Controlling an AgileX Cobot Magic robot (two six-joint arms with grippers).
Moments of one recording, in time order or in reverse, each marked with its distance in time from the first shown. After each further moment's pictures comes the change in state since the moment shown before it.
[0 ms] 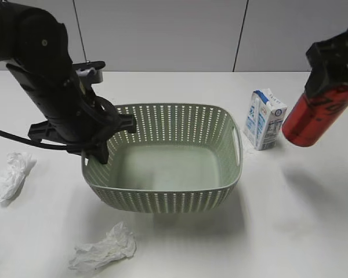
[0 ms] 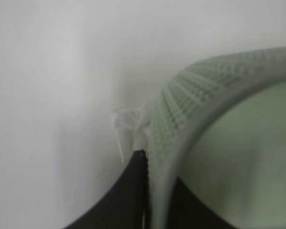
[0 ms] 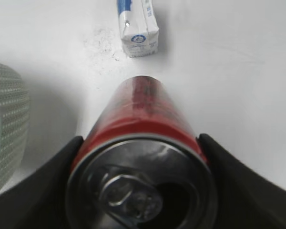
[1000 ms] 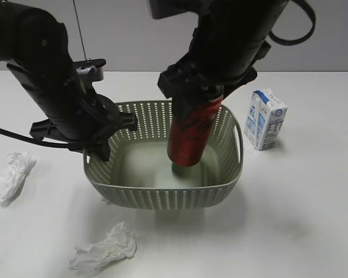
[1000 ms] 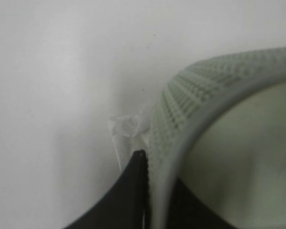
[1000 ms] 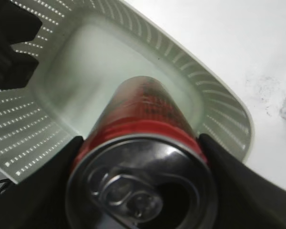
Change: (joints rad) left arm 0.000 0.000 0.000 0.004 -0.023 0.000; right arm 0.422 0.303 -0.281 0.038 0.037 -0.038
